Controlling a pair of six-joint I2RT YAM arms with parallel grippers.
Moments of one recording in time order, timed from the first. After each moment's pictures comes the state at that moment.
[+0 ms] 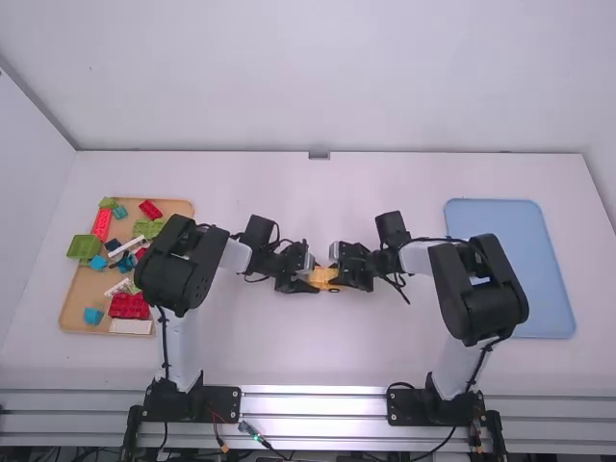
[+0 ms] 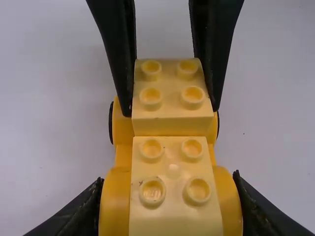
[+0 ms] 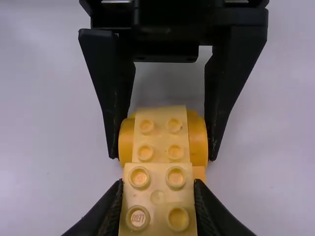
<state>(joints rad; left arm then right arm) -0.28 2.08 0.87 0.12 1.02 1.07 0.27 1.90 0.83 -0.17 -0.91 -1.15</state>
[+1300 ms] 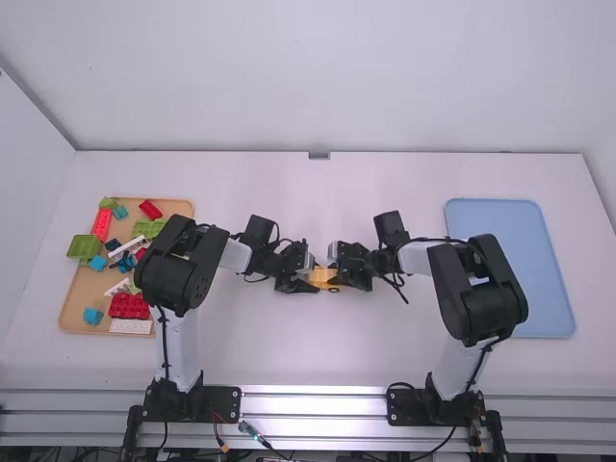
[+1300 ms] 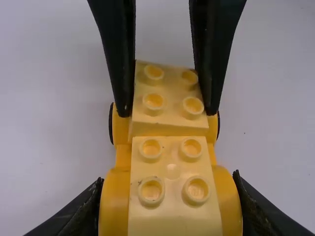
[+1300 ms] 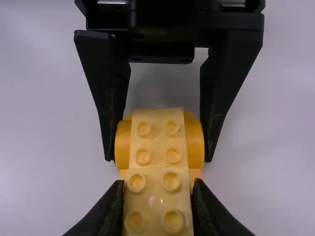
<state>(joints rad) -0.28 2.08 0.87 0.12 1.02 1.05 0.28 1.90 0.83 -0.17 -0.90 -1.12</state>
